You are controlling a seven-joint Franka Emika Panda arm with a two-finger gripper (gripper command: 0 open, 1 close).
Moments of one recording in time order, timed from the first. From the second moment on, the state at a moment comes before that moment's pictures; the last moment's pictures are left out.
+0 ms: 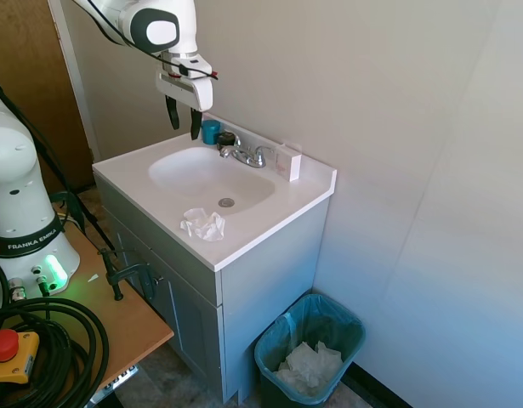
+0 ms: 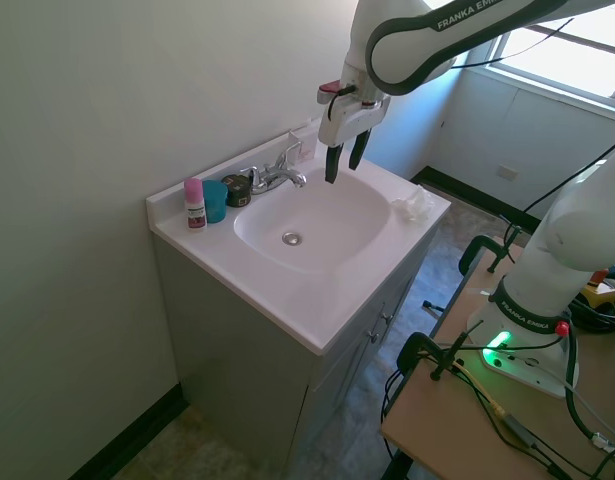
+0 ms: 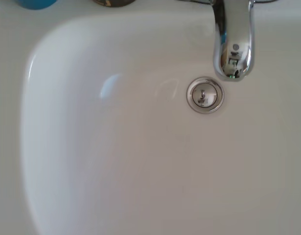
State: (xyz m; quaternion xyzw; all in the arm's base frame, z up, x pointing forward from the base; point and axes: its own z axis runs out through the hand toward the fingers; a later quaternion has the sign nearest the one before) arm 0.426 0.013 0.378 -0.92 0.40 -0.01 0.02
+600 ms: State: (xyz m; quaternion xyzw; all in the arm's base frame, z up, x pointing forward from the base) arm 0.421 -0.071 0.381 -0.86 0.50 -0.06 -0.01
